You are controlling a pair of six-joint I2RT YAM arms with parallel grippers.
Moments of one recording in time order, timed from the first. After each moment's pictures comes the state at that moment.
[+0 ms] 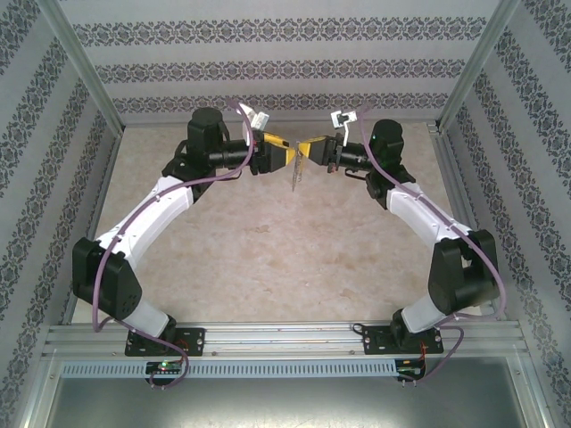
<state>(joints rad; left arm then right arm) -0.40 1.55 1.41 -0.07 0.86 -0.27 0.24 1.56 1.15 0.41 -1.07 0.58</state>
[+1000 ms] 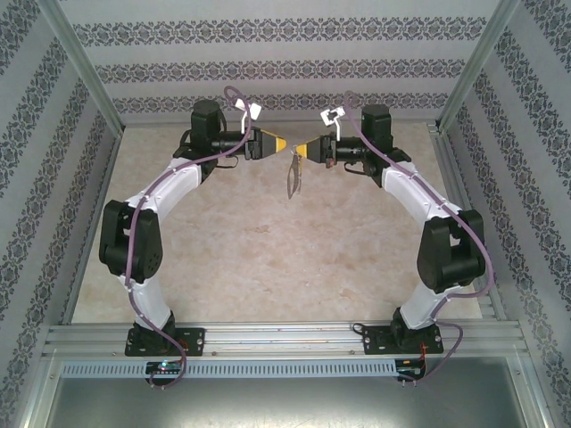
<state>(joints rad) -0.26 1.84 1.48 0.17 1.13 -0.49 0.23 1.71 1.37 -0.01 -1.14 0.31</state>
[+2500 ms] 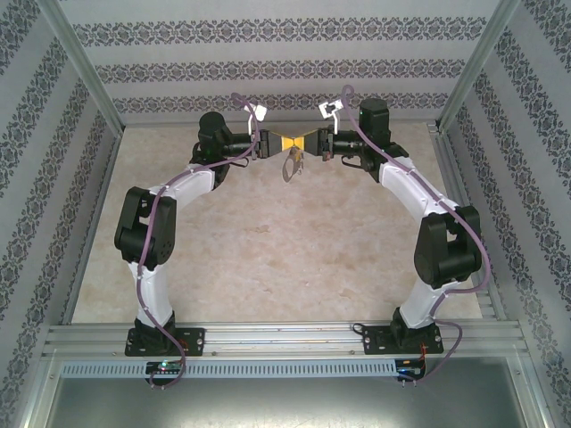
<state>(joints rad) -0.29 1.97 1.43 0.72 1.19 -0.89 0.24 1.75 1.43 0.02 -1.10 0.33</state>
